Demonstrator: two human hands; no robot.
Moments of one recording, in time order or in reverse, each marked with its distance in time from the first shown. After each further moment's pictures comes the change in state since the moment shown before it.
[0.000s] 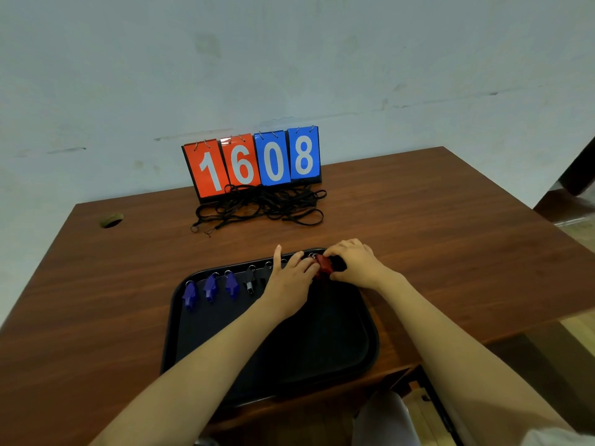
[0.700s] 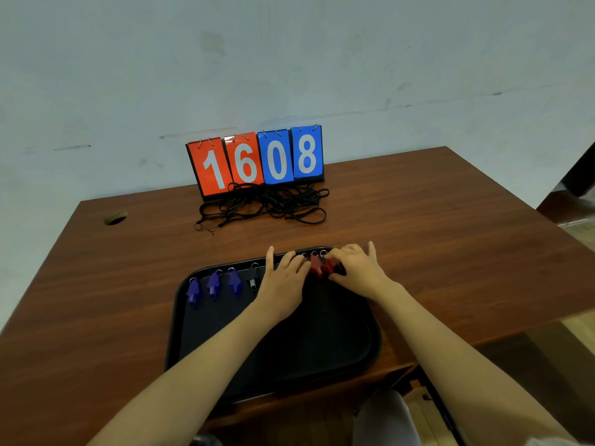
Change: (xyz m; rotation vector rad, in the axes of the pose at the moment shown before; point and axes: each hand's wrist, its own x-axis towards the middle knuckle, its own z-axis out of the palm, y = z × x) left_hand -0.015 -0.008 0.000 0.007 0.040 -0.078; right_hand -0.015 -0.013 0.012 -0.062 0.082 0.002
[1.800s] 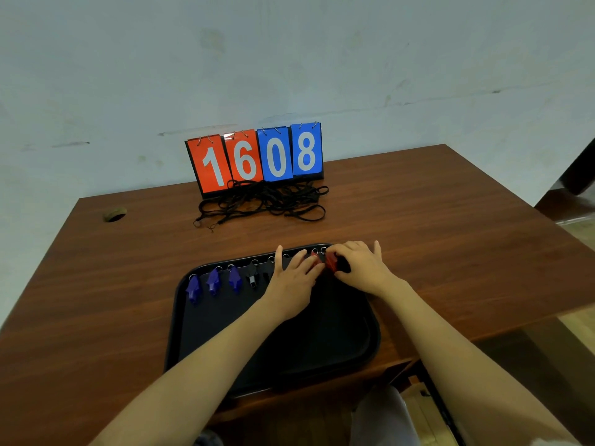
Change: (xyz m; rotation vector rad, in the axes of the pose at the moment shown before) left_hand 0.002 0.011 0.001 0.009 -0.057 0.097; right_hand -0.007 0.006 -0.005 0.055 -0.007 0.024
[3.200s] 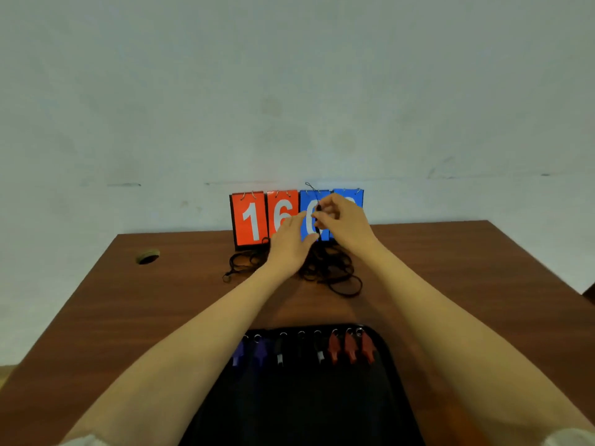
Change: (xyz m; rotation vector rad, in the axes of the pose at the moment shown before) left_hand 0.095 -0.128 -0.111 -0.778 0.423 -0.371; right_hand 0.148 -0.122 -0.129 0.684 0.378 -0.169
